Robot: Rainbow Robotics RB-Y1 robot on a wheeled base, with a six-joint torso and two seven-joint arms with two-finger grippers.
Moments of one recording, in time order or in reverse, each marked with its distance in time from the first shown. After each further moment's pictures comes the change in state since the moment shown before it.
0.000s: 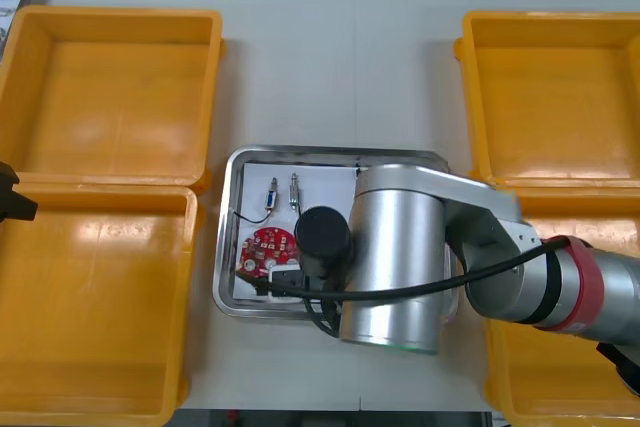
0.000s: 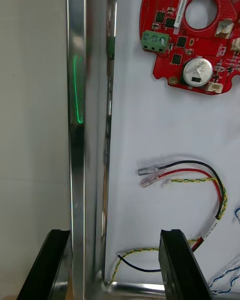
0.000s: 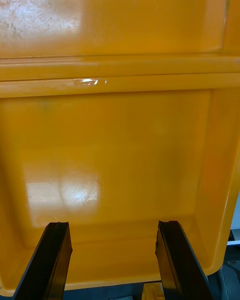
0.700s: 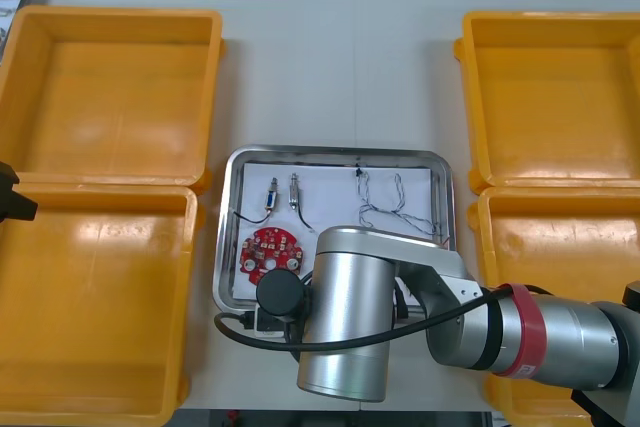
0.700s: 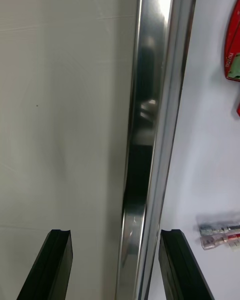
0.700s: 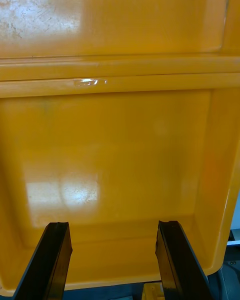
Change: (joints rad) right arm 0.087 0.111 0.096 0.144 0.147 -0.048 0.000; left arm 0.000 0.000 0.000 0.000 0.000 0.000 0.000
